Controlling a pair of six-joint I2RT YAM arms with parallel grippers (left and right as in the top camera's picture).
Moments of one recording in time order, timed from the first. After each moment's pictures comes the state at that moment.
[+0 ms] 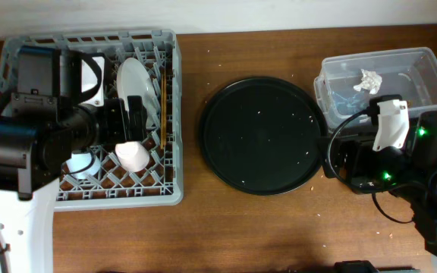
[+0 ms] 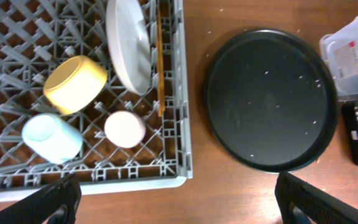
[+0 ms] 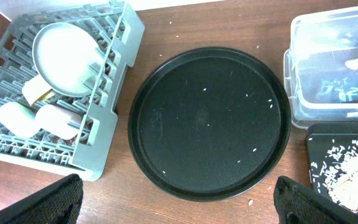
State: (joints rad) left arm -0.16 1.45 2.06 -1.56 0.07 -0.19; right arm 0.01 0.98 1.42 -1.18 -0.34 0.10
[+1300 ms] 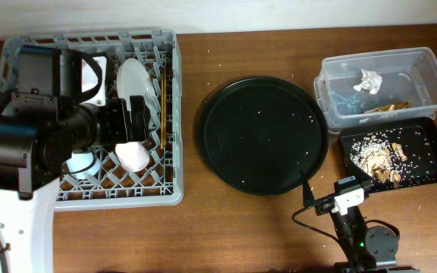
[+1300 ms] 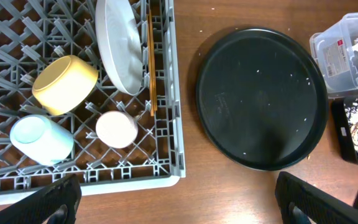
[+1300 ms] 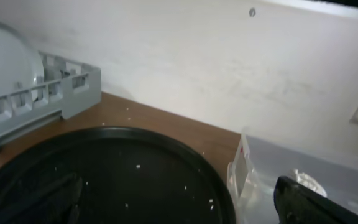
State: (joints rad) left arm -0.16 1.45 2.06 -1.56 0.09 -0.19; right arm 0.03 0.01 0.02 0.03 -0.23 -0.20
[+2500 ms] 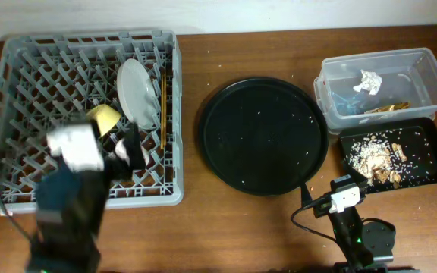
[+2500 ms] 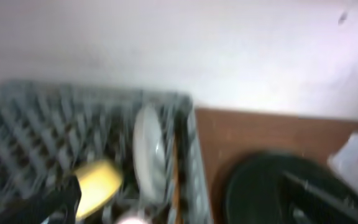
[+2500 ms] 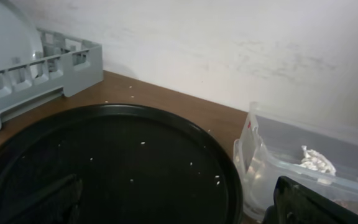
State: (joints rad) left arm -0.15 0.64 0.83 -0.43 -0.09 -0.18; right arm 0.03 0.02 0.01 -0.05 -0.23 -0.20
